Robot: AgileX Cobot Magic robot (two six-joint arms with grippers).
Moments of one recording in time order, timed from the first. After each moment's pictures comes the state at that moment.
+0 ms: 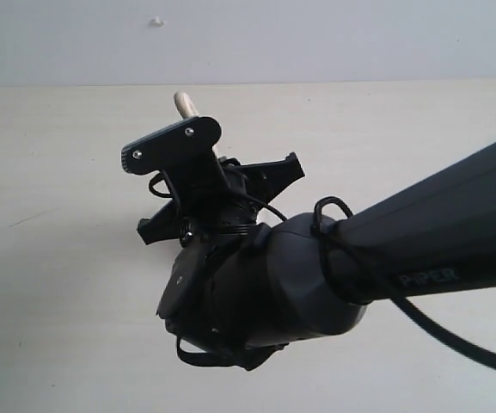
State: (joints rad) left arm -0.20 0.01 0.00 -0.29 0.19 0.50; right arm 1.14 2.03 -1.05 -1.73 0.99 2.06
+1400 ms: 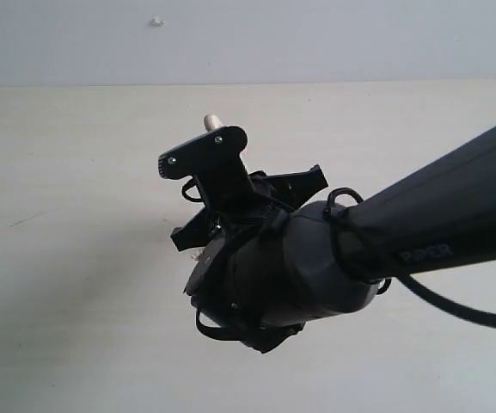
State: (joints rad) left arm -0.20 0.01 0.00 -0.29 0.19 0.50; right arm 1.08 2.04 -1.02 -1.63 0.90 2.00
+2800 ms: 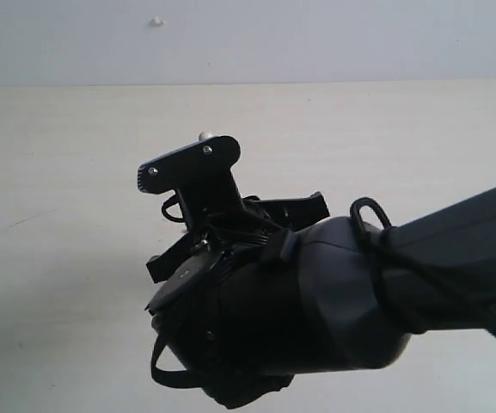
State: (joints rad) left arm -0.20 0.01 0.00 -0.29 0.19 0.50; right arm 1.21 1.92 -1.02 -1.31 0.94 1.83
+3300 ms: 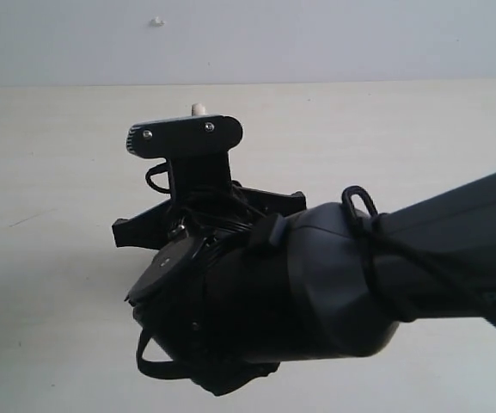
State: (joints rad) left arm -0.20 0.01 0.00 -0.29 0.19 0.50; right arm 1.21 1.92 -1.07 -1.40 0.91 2.09
